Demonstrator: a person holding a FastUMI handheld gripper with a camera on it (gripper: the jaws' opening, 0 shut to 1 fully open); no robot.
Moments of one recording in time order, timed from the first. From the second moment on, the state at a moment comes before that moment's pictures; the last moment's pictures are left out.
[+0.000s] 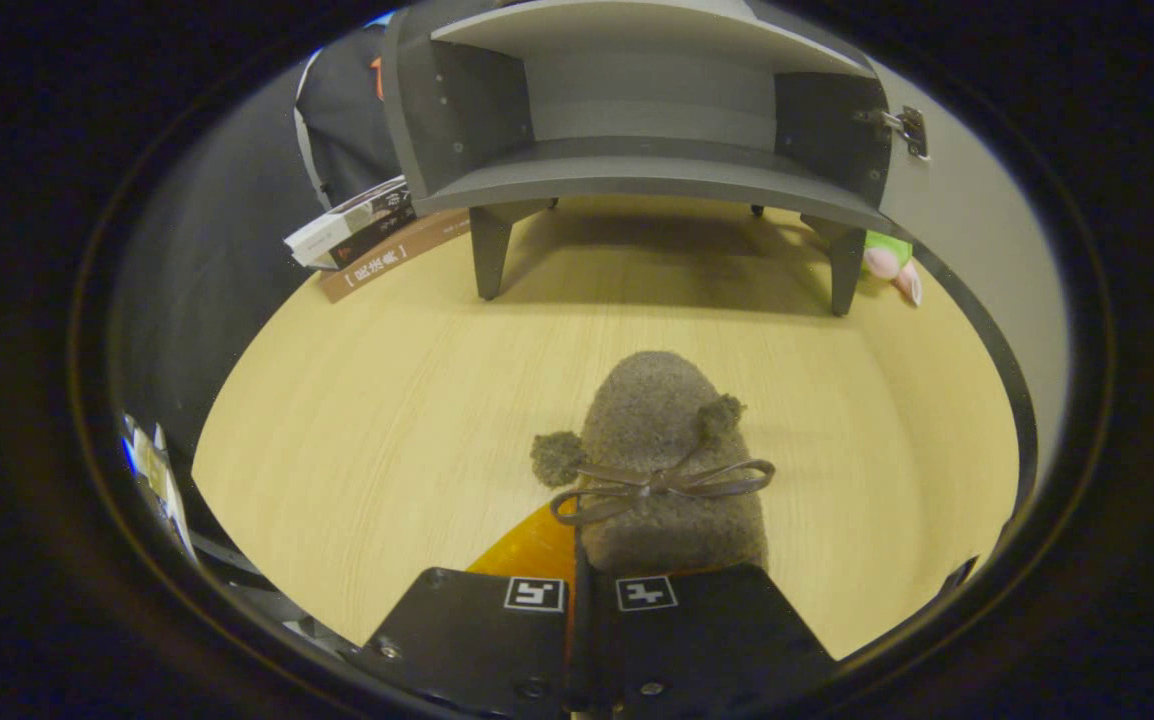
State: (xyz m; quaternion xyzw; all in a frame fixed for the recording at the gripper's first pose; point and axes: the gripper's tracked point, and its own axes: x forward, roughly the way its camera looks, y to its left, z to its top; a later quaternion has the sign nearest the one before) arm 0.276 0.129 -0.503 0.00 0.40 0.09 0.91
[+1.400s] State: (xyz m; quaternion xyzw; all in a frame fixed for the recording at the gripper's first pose) arm 0.371 0.084 -0.104 -0.01 0.12 0.07 0.99
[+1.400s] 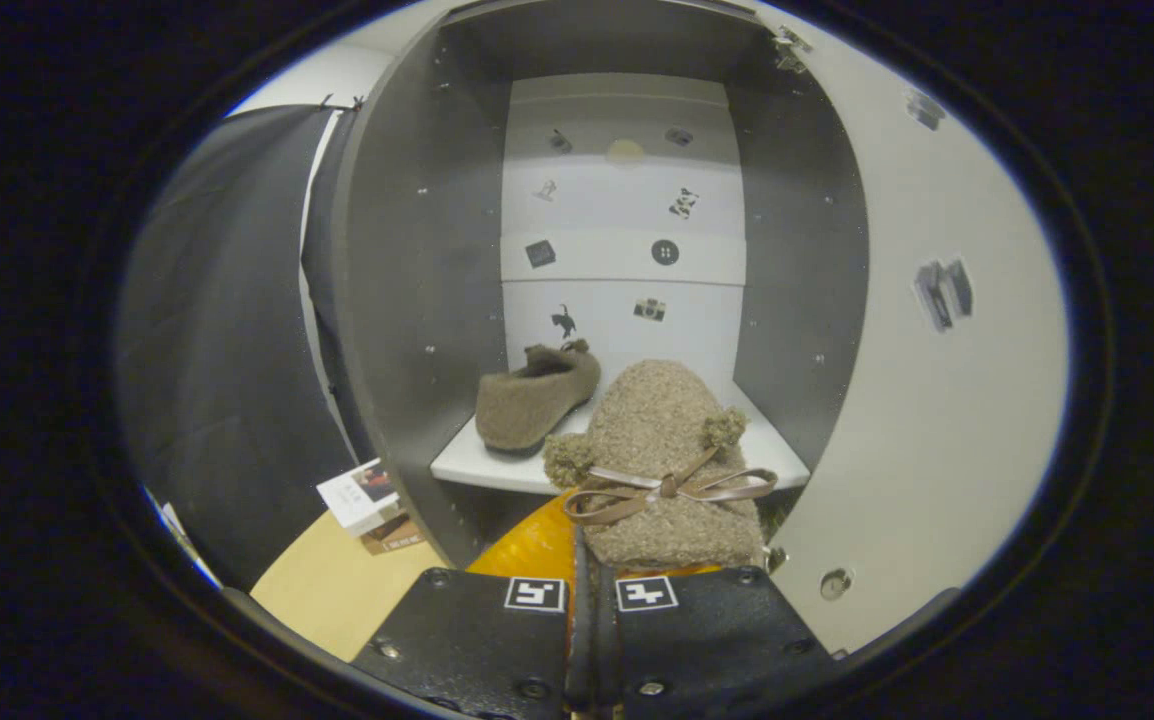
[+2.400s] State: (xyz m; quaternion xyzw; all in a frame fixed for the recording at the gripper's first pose) arm 0.567 0.090 -0.104 0.02 0.20 0.04 0.98
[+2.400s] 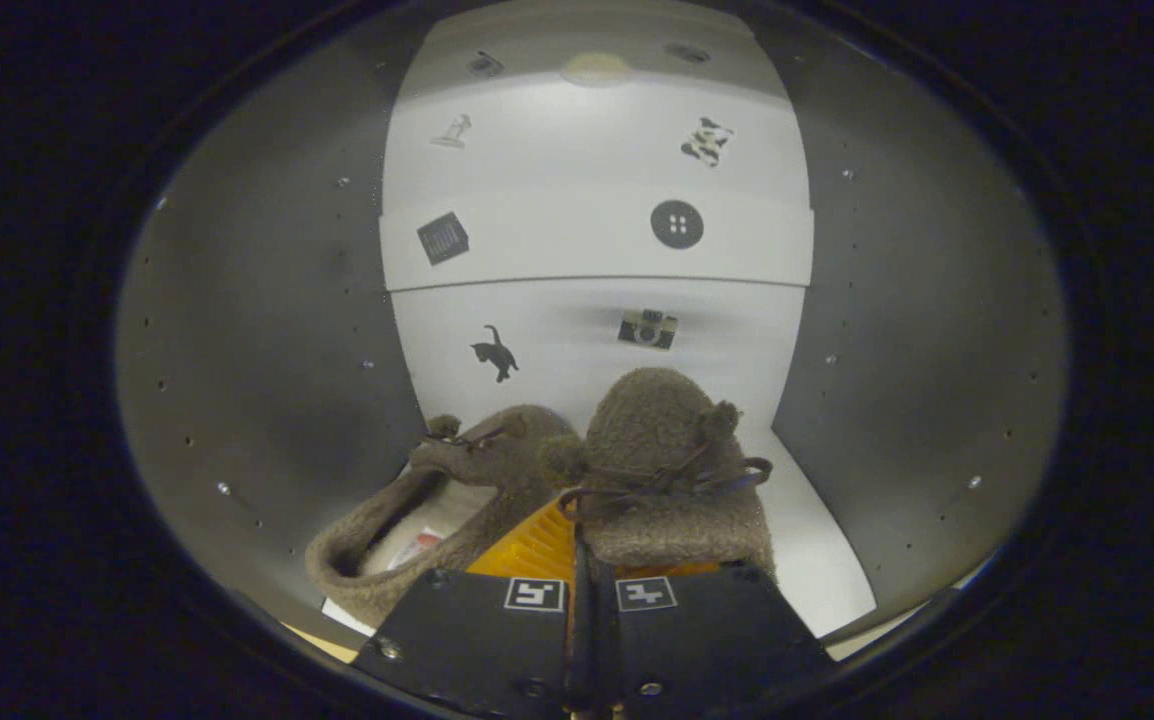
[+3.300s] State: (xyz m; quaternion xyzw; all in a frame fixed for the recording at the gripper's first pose) arm 0.538 0.095 -0.096 0.00 0.18 0.03 0.98
